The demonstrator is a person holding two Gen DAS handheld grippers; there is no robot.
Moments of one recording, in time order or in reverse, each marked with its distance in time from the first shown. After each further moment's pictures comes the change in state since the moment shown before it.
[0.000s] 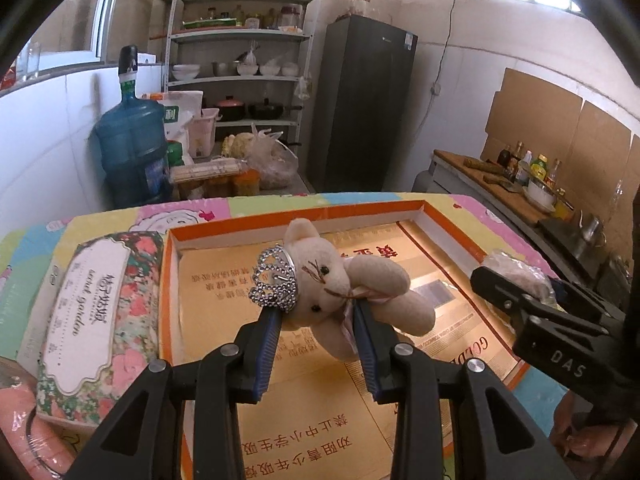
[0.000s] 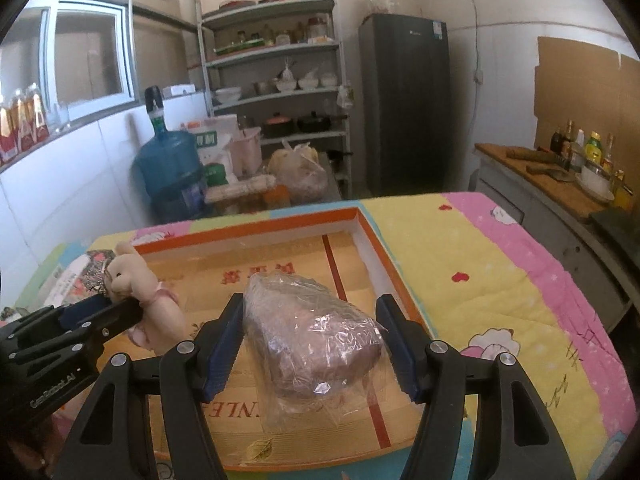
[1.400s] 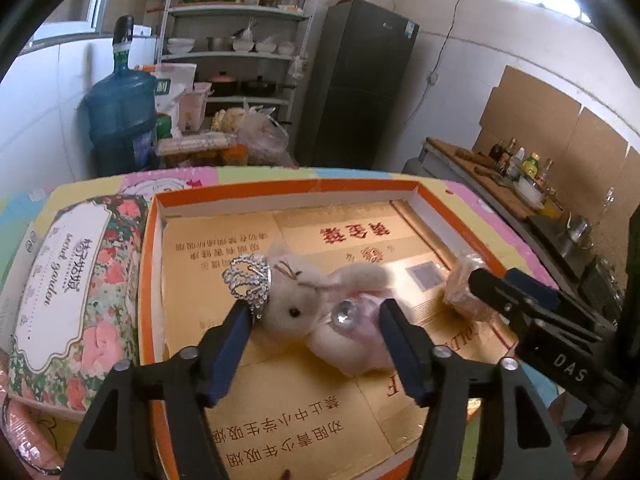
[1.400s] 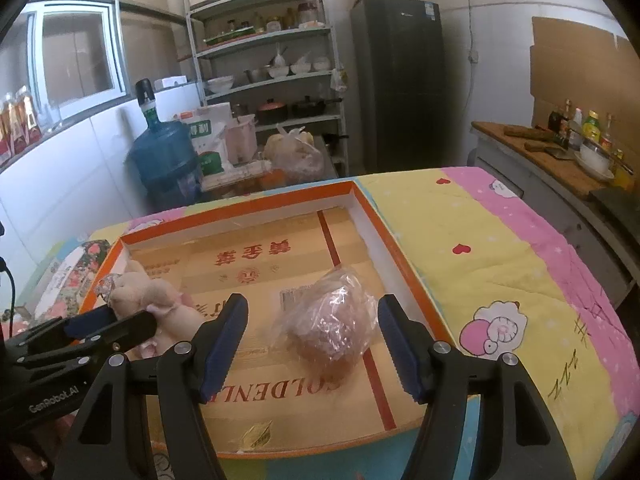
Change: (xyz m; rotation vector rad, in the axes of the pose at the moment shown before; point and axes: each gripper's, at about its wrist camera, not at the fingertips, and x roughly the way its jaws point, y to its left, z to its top) left arm 0.007 0.007 -0.010 -0.048 0.060 -0.070; right arm -0.002 -0.001 -0.011 0.044 0.038 0.004
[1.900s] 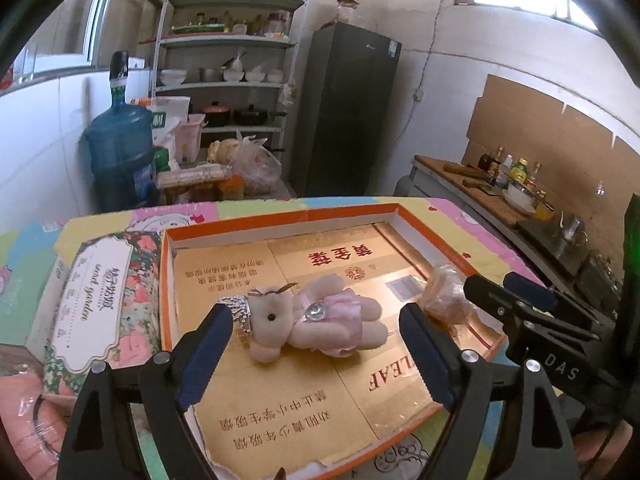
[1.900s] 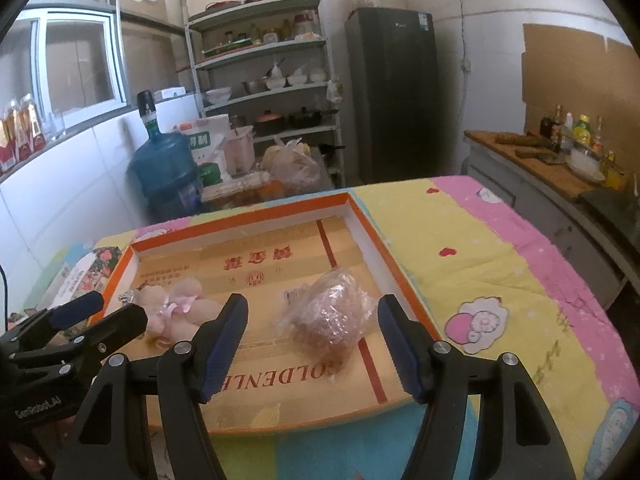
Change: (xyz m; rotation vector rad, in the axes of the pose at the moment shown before) left arm -0.038 -0.017 -0.001 0.068 -0.094 0.003; right arm -0.035 0.005 -0.003 0.004 -0.056 -0.032
